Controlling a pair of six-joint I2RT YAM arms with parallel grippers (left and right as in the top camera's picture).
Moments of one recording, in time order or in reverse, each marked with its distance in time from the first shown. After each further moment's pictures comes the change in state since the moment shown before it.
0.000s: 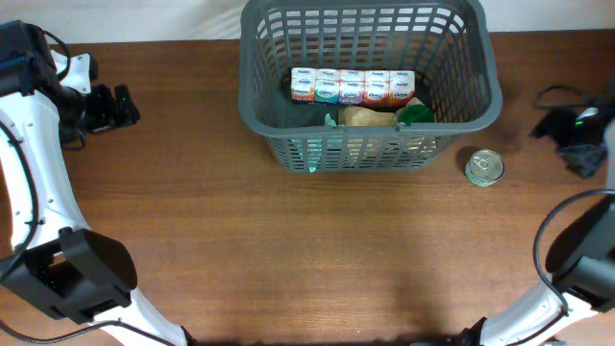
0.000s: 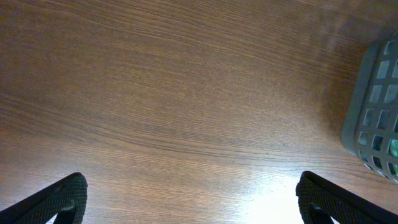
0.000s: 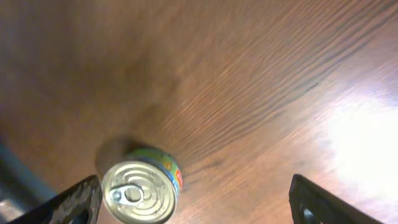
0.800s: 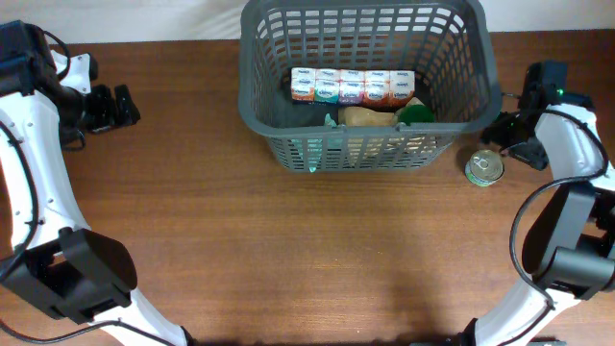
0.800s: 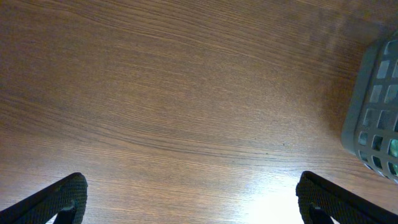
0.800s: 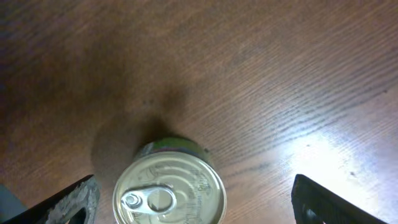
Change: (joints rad) left arm 0.000 0.000 0.000 0.000 0.000 0.000; right arm 0.229 0.001 -0.132 0.130 0.205 0.000
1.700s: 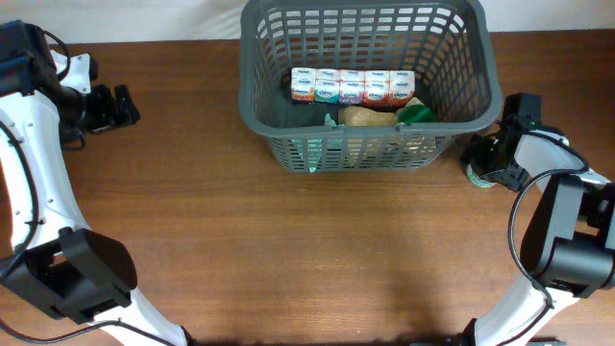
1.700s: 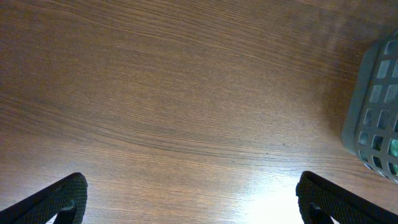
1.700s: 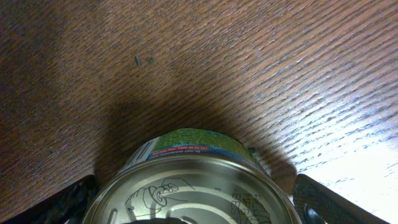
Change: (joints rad) left arm 0.000 0.000 0.000 0.000 0.000 0.000; right arm 0.013 0.008 -0.262 0.268 -0.061 0.030
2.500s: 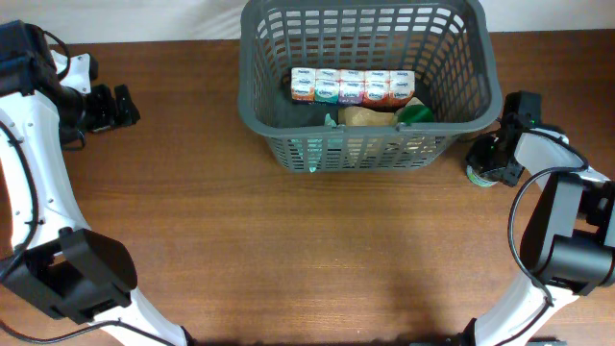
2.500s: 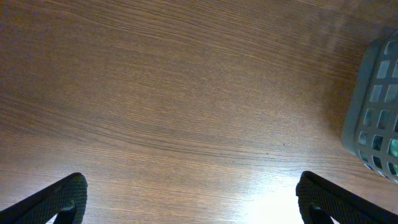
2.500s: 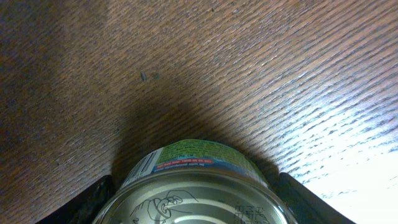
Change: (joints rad) left arm 0.000 0.000 0.000 0.000 0.000 0.000; right arm 0.000 0.016 0.018 0.000 -0.003 0.004
